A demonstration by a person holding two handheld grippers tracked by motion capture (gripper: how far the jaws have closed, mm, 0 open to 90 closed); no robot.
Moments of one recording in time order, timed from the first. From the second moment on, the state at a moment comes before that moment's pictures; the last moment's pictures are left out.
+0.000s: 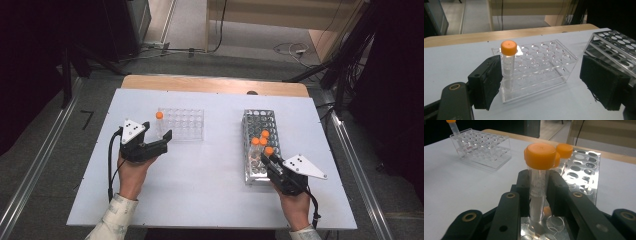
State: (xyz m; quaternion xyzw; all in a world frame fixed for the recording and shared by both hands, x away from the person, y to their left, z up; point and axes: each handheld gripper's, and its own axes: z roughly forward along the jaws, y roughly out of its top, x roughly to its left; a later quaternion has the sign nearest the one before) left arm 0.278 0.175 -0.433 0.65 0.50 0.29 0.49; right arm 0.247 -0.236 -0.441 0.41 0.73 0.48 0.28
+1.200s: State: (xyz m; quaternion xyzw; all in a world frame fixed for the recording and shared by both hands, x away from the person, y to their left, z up) left arm 0.271 0.167 -0.429 0.66 0.48 0.28 0.50; right arm 0.261 -0.105 -0.429 0.31 0.77 0.51 0.22
